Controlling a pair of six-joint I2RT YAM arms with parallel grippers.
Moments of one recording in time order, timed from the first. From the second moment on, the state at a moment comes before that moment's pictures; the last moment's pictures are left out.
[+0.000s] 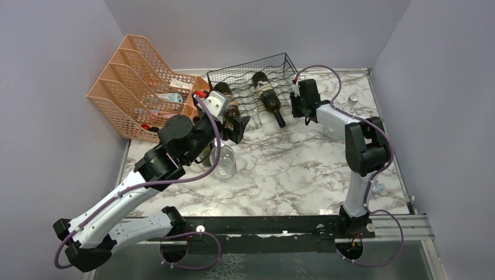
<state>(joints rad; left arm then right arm) -0.87 0.90 1.11 -0.18 -0.23 0.06 0.31 1.95 1.32 -0.13 0.11 0.02</state>
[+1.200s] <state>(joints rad) -0.87 0.90 1.11 -0.18 -0.23 0.06 0.27 1.89 1.63 -0.13 0.18 0.12</state>
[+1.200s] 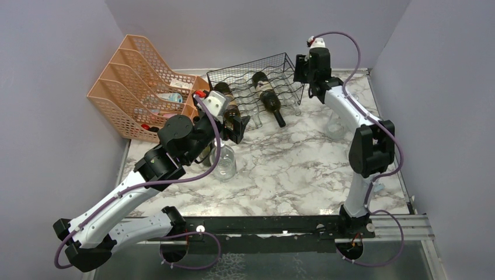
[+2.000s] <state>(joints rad) -0.87 0.90 1.11 -0.18 -0.23 0.05 0.26 2.08 1.73 -0.20 0.19 -0.02</state>
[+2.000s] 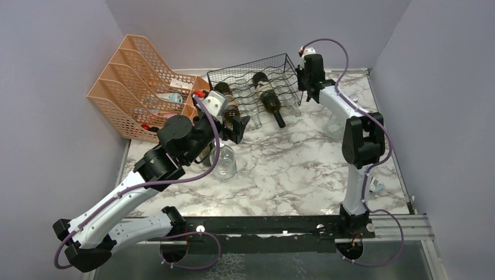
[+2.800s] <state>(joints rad) -0.87 0.90 1.11 -0.18 -0.21 0.04 0.25 1.71 1.27 -0.17 0.22 -0.15</state>
